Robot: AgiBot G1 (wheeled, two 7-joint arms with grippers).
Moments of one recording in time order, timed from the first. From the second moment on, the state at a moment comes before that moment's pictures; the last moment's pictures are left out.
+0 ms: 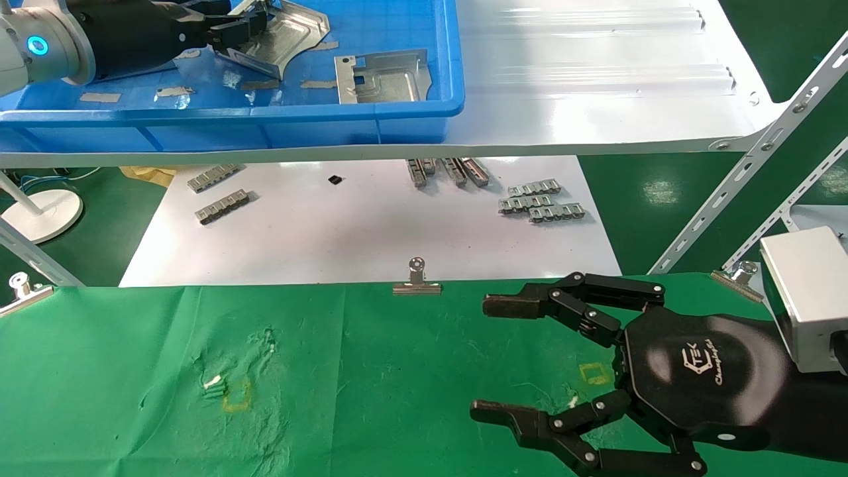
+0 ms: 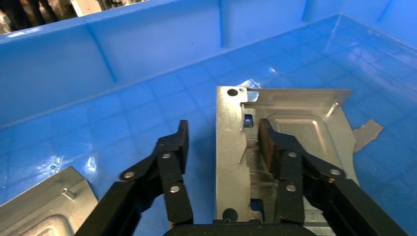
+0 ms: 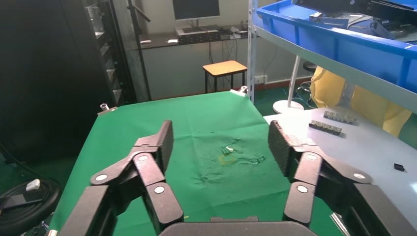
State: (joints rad) left arm -2.02 1.19 0.52 0.00 1.31 0.81 -0.03; right arm 1.09 -0.59 -0.34 1.27 -0.69 -1.47 0.16
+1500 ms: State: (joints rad) left arm -1.79 0.84 0.42 -0.35 0.98 1.60 0.25; right arm 1.09 -0.59 -0.34 1.27 -0.69 -1.47 0.16
